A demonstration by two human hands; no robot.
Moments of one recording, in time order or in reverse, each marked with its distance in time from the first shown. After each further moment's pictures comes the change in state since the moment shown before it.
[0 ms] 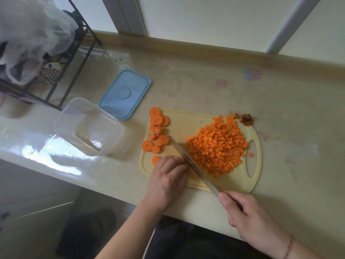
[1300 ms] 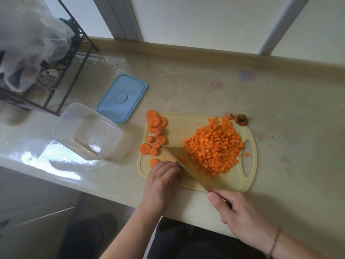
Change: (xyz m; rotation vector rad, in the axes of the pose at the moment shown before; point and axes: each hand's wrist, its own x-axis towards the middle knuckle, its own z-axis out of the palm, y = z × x) left_hand -0.006 -0.005 -0.002 -0.031 0.064 -0.005; right_hand 0.005 -0.014 0.005 -0.028 -0.077 -0.062
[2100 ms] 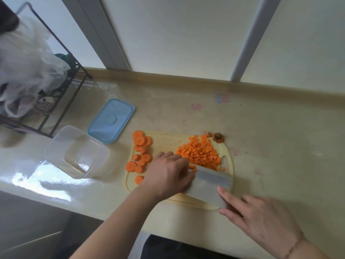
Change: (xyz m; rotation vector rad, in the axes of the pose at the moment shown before) left_hand 0.106 0.054 -0.005 0.163 -0.364 0.072; right_hand -0.031 0.034 -0.077 -1.123 0.277 -0.281
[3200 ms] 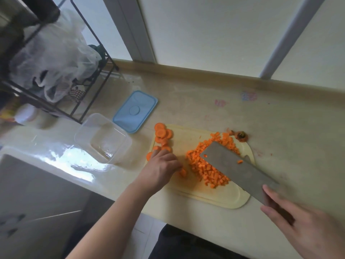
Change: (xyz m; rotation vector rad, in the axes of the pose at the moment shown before) left_hand -0.051 -0.070 0.000 0.023 -0.001 0.026; right_hand -0.021 0.016 -0.017 0.429 0.030 0.445
